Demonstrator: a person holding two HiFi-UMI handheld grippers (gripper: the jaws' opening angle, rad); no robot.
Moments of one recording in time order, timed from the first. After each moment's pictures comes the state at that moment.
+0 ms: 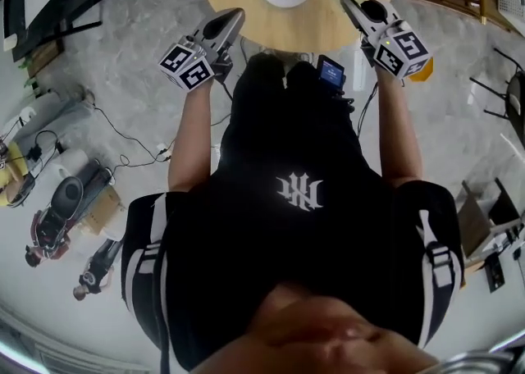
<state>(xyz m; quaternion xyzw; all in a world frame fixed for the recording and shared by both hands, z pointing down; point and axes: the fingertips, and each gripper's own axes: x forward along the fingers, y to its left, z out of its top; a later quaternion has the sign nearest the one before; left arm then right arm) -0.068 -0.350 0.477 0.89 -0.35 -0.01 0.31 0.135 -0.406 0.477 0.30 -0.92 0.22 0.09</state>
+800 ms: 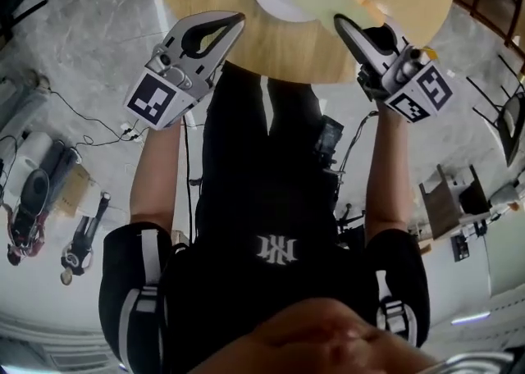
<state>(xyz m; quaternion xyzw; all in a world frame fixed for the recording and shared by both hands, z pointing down) -0.024 -0.374 0.577 0.93 -0.30 0.08 0.21 0.097 -0.403 0.589 0.18 -0.91 0.35 0.06</state>
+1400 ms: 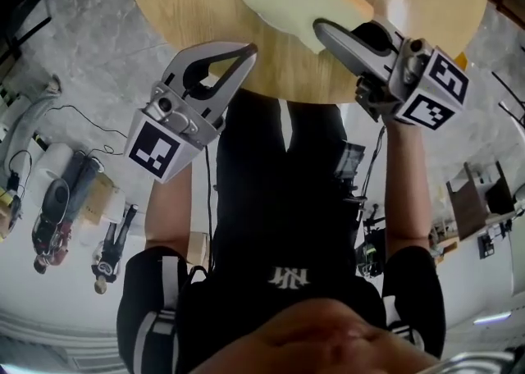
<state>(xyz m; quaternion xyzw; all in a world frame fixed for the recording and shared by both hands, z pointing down) -0.025 -0.351 0.580 0.94 -0.27 0.06 0.19 0.038 -0.384 0.624 0.14 -0.86 0.49 0.02</state>
